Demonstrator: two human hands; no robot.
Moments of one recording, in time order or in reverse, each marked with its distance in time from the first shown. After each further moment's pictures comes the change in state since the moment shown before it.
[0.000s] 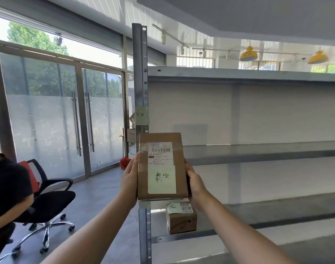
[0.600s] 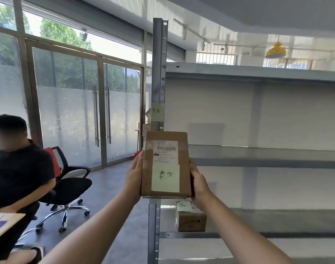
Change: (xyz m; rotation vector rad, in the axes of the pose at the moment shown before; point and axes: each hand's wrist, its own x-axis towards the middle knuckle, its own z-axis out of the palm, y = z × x) left_hand -0.003 0.005 -0.019 -0.017 0.067 0.011; right_hand 0.006 0.008 0.016 0.007 -0.076 0.039
